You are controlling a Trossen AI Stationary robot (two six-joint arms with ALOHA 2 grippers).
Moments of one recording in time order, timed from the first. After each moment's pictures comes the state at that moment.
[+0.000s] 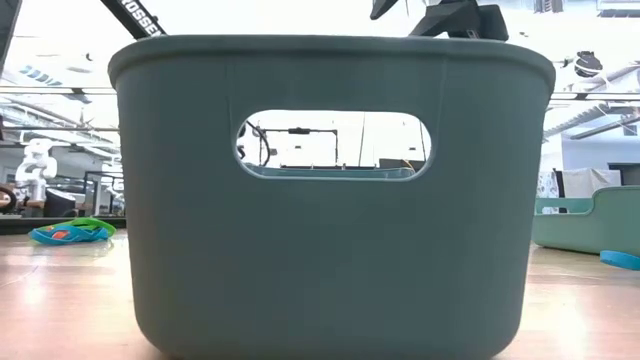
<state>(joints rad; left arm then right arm) 0.76 1.66 0.99 -0.78 0.00 -0.19 0.31 1.52 1.33 -0.67 0.29 1.19</state>
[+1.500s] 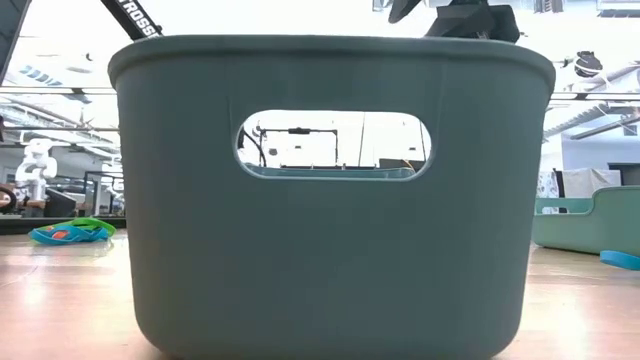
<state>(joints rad) 0.76 1.69 0.95 -0.76 0.02 -0.26 0.33 1.52 1.33 -0.73 0.26 1.14</state>
